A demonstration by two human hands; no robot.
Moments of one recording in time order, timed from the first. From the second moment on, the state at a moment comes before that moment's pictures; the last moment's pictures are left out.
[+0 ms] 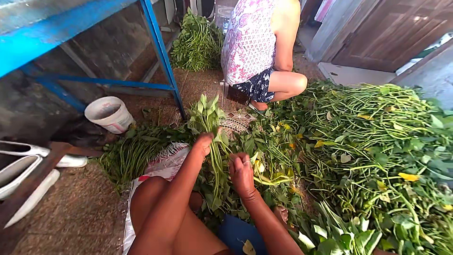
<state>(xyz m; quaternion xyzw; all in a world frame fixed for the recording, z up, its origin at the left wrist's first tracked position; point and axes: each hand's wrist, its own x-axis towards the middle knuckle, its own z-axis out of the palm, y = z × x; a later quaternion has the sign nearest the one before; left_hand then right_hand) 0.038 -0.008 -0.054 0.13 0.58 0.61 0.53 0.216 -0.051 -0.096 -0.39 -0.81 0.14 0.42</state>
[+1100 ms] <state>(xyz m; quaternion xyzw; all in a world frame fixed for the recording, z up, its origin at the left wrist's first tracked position) 0.050 0.003 -0.043 0.11 0.49 0.79 0.35 0.250 0.020 -0.104 -0.49 -0.09 0.76 0.42</state>
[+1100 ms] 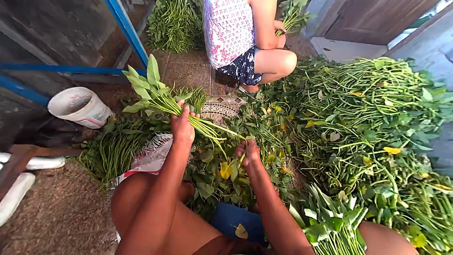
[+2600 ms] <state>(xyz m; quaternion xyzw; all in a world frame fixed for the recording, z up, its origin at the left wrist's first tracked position) 0.060 0.028 -0.053 0.09 0.59 0.60 0.53 0.310 0.060 -0.122 -0.76 -0.54 0.33 0.16</state>
